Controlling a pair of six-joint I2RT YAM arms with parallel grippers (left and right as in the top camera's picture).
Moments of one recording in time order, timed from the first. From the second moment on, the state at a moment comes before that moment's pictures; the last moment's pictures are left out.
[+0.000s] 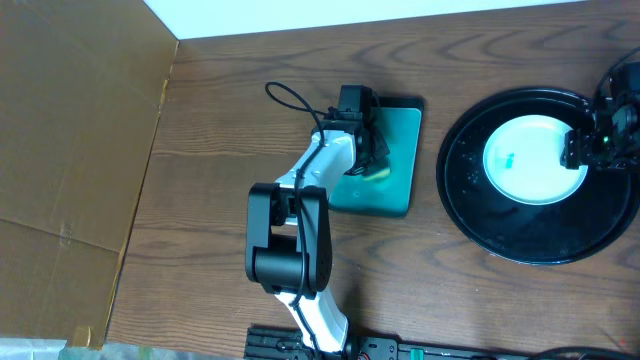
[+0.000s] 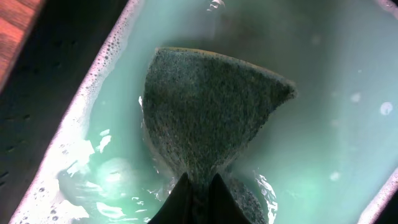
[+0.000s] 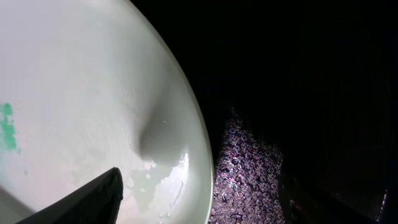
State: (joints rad) left arm -0.09 1.91 1.19 -0.53 -0.06 -0.53; right arm 0.10 1.98 1.31 -0.74 -0.21 0.14
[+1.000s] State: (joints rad) left arm -0.10 1.61 1.19 -0.63 0.05 -0.53; right arm 0.11 1.98 1.31 -0.68 -0.24 0.12
